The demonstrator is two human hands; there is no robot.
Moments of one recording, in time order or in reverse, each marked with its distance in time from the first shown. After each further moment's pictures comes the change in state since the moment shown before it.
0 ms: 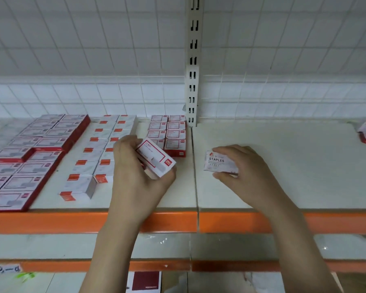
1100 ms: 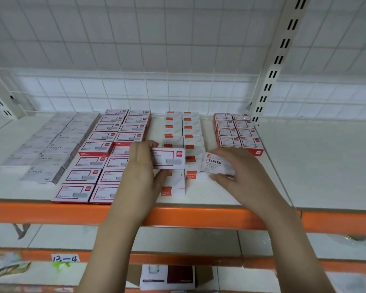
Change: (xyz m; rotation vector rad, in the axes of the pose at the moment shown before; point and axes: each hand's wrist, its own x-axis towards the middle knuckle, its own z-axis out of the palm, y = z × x) left_hand 0.033 -0.129 -0.141 0.146 -0.150 0.082; right_hand 0.043 -0.154 0.110 -0.042 -0.059 -0.025
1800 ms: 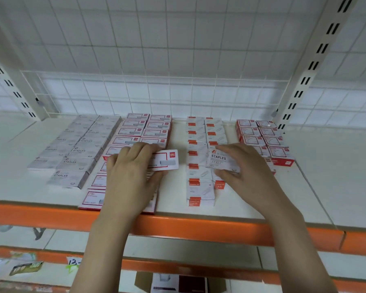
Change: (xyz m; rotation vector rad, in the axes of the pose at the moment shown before) left_hand 0.015 -0.050 -0.043 0.427 0.004 0.062; right_hand 0.035 -0.028 0.027 0.082 0.025 -0.023
